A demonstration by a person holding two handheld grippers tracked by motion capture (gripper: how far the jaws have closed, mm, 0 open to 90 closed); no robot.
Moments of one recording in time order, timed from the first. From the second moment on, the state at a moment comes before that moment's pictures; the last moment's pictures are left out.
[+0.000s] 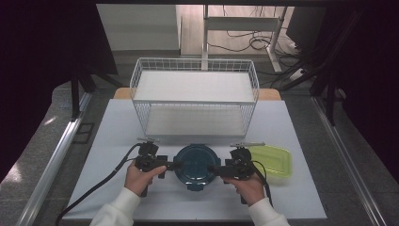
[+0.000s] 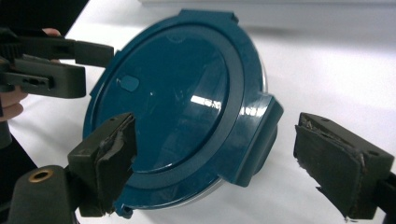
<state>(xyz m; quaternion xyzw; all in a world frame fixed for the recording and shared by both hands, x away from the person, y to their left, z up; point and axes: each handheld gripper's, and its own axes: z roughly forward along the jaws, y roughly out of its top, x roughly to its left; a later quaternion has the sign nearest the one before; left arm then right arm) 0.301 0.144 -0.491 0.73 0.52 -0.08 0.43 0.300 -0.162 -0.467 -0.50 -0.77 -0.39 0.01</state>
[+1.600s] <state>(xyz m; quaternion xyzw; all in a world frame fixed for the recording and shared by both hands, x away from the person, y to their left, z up) 0.310 0.131 -0.515 0.71 0.52 -0.16 0.44 0.310 -0.153 -0.503 -0.56 -0.72 -0.38 0.14</state>
